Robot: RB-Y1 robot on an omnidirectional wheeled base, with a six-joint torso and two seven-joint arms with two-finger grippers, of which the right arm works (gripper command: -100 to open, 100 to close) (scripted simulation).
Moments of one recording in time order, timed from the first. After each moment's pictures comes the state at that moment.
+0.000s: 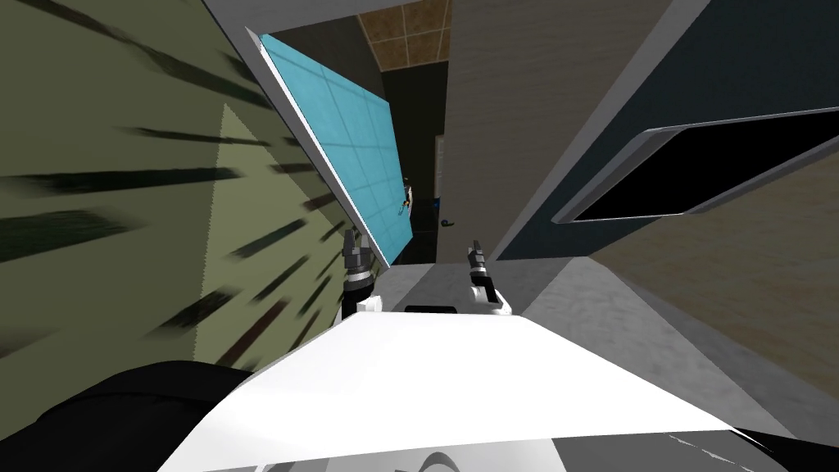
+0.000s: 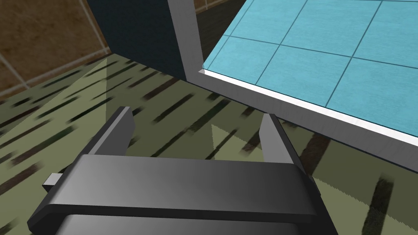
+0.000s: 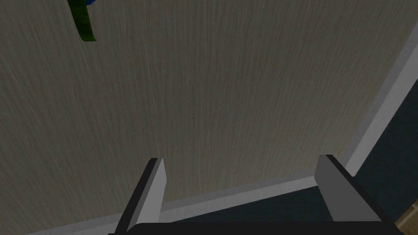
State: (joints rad) arm 0.08 -0.10 0.01 -1.27 -0.16 -0.70 0.11
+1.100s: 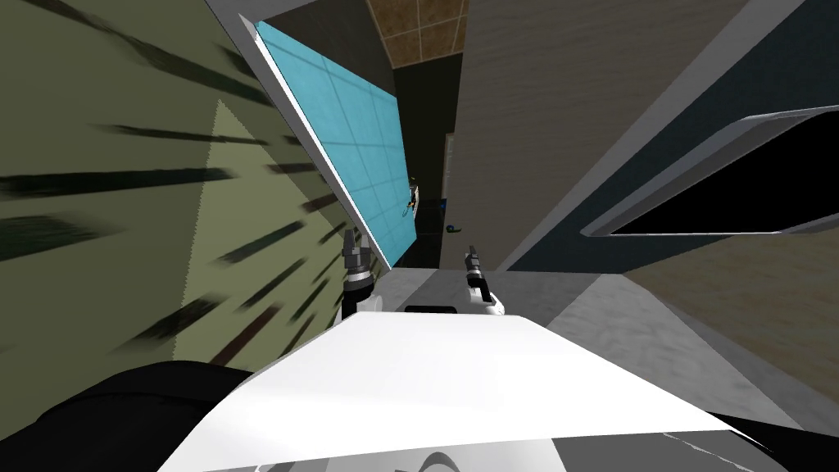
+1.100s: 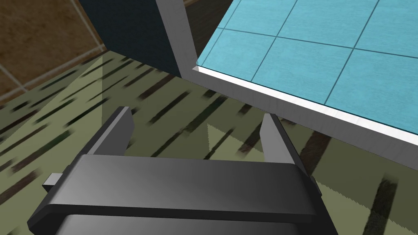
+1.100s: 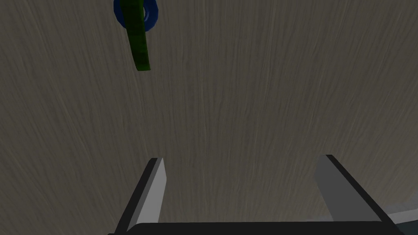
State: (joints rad) arm -0.02 -0.09 0.02 -1.00 -0.23 -0.75 0.13
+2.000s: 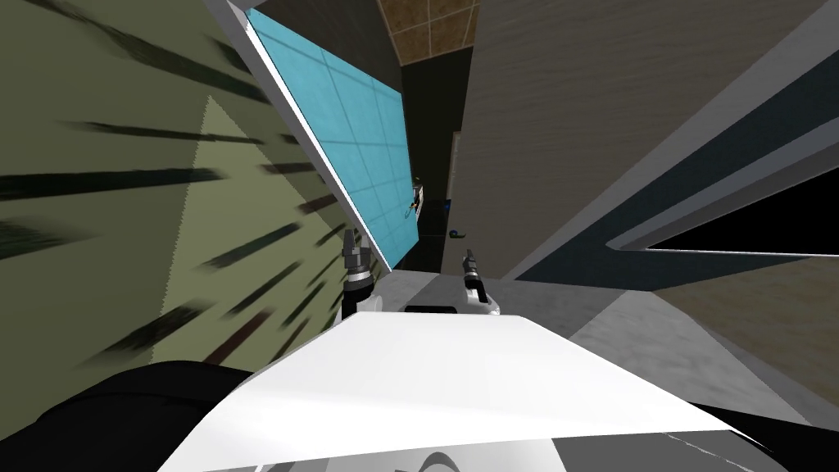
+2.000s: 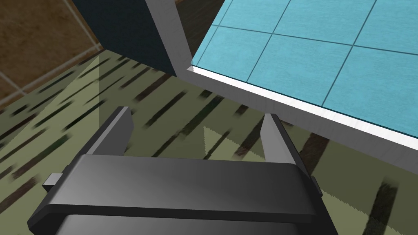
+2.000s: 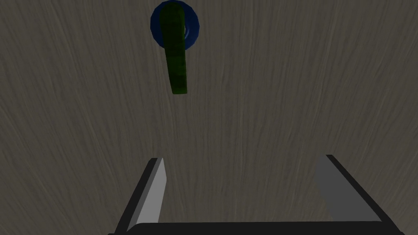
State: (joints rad) arm -0.09 -0.07 0.02 -0.83 -0.27 -0.77 0.16
